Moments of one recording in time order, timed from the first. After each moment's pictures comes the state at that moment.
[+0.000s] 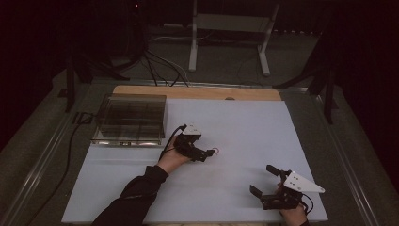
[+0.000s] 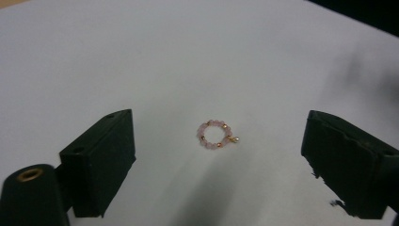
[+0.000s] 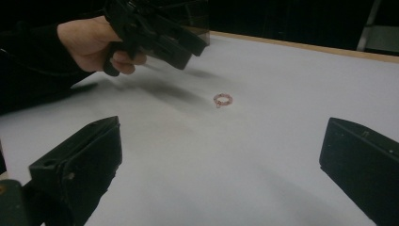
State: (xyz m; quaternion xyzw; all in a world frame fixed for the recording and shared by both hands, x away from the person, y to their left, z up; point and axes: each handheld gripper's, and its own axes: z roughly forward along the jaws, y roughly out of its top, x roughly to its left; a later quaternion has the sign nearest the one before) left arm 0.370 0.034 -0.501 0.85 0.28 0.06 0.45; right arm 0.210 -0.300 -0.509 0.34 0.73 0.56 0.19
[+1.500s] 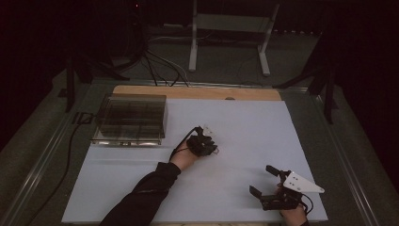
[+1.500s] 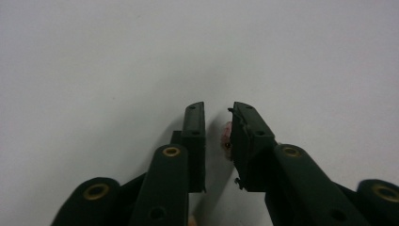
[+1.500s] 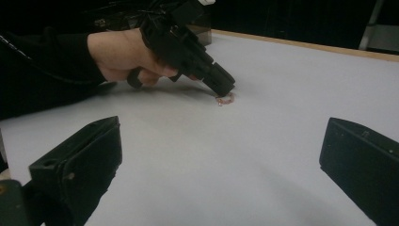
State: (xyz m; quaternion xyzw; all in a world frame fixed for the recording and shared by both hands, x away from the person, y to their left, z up) left arm 0.386 -0.010 -0.527 0.88 0.28 0.09 0.36; right arm 0.210 -0.299 -0.509 0.34 0.73 0.56 0.19
